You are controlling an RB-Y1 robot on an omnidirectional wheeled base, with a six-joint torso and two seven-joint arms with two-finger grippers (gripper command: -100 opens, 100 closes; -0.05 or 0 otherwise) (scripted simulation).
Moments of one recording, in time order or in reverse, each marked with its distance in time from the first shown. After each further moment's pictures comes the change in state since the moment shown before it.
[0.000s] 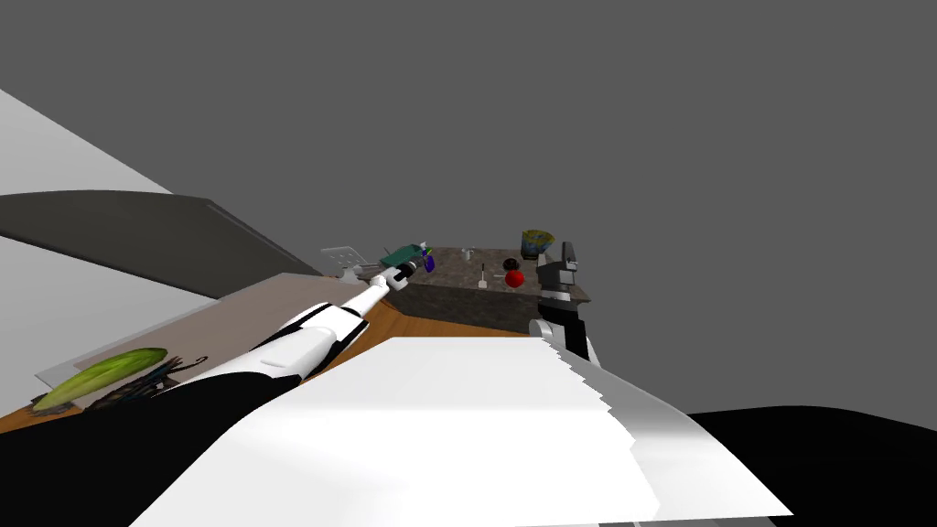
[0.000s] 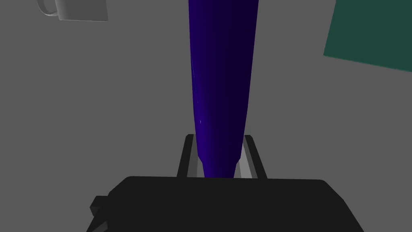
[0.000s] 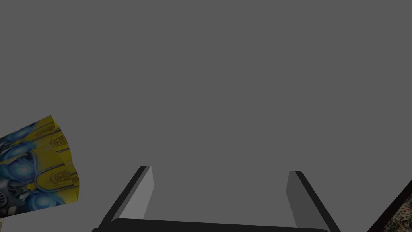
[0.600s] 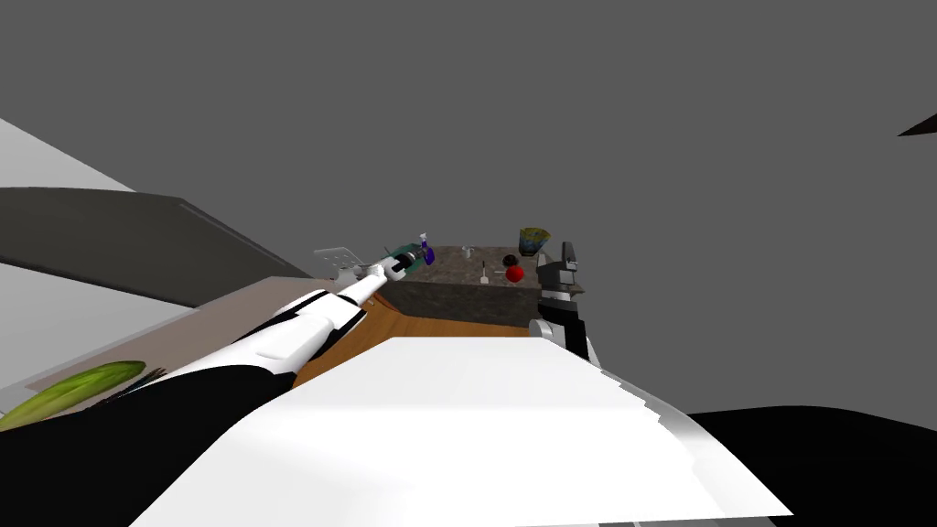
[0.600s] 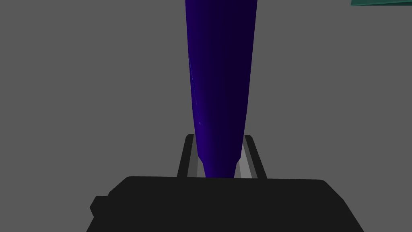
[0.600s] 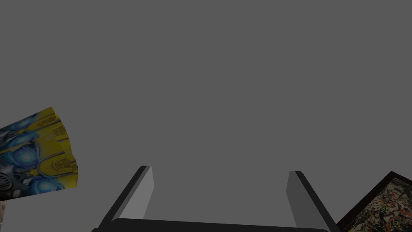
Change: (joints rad) left arm -0.131 0.062 -0.090 0.030 0.012 -0.018 0.059; right arm 0.000 0.000 0.000 0.000 0.000 0.000 0.000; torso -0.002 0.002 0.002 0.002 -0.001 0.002
